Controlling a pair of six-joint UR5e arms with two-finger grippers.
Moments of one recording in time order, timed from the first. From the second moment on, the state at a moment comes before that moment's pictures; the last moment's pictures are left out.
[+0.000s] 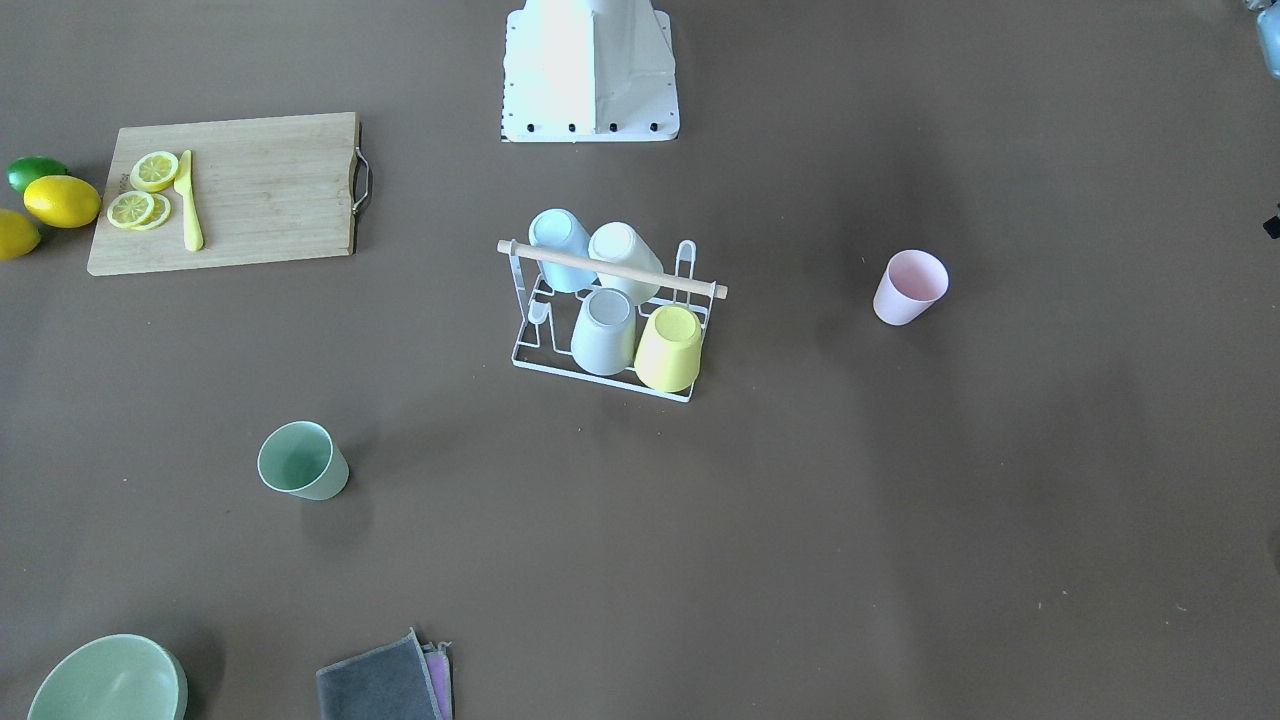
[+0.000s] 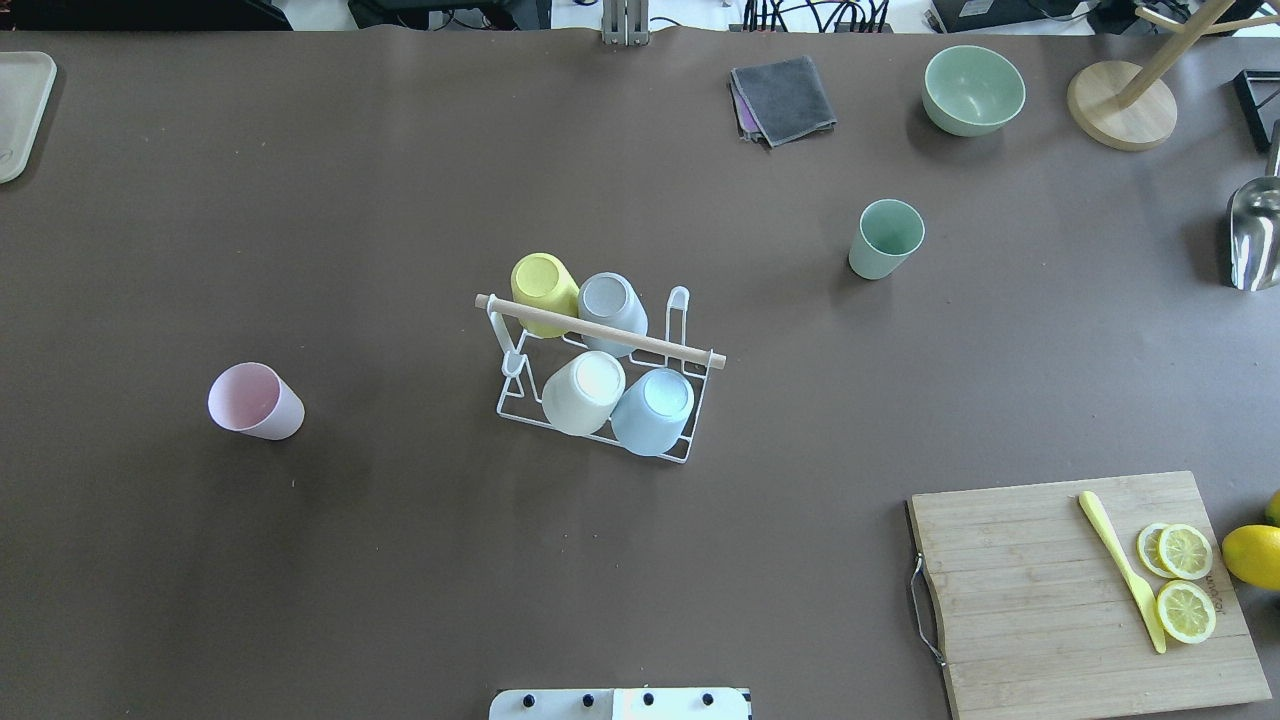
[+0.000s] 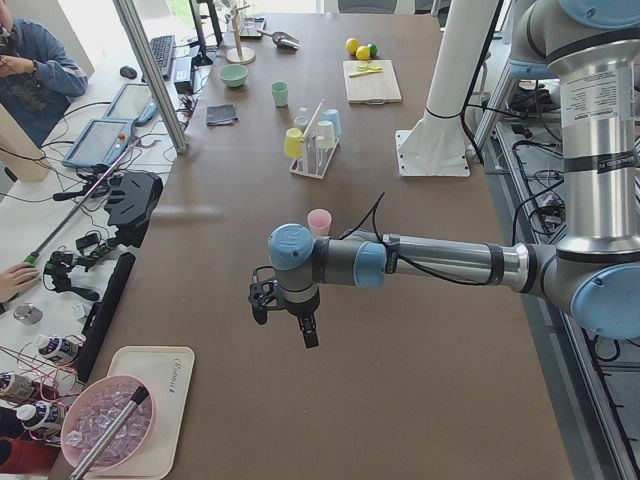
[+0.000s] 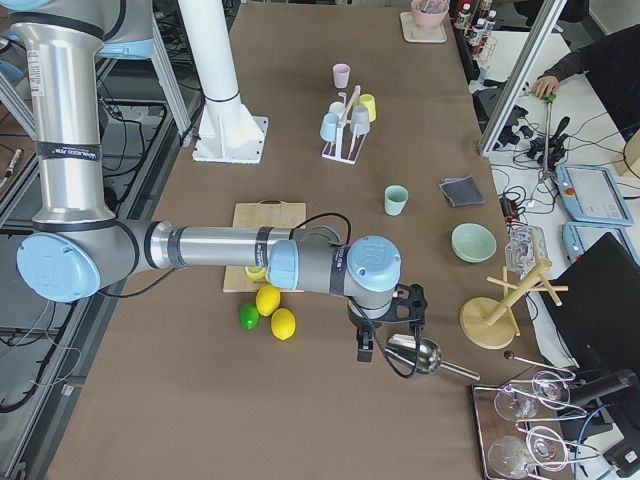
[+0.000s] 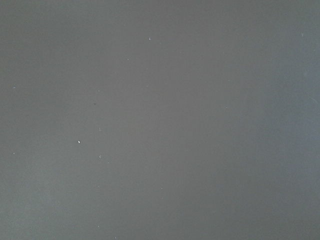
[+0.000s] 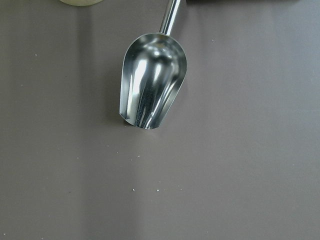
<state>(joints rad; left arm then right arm) -1.48 -1.42 -1.78 -1.54 -2.32 -0.36 1.69 -1.56 1.62 -1.65 2.37 -0.05</state>
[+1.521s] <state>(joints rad) -1.47 -1.43 -1.77 -1.55 -2.31 -0.36 1.63 -1.55 1.67 -1.65 2.38 -0.03</state>
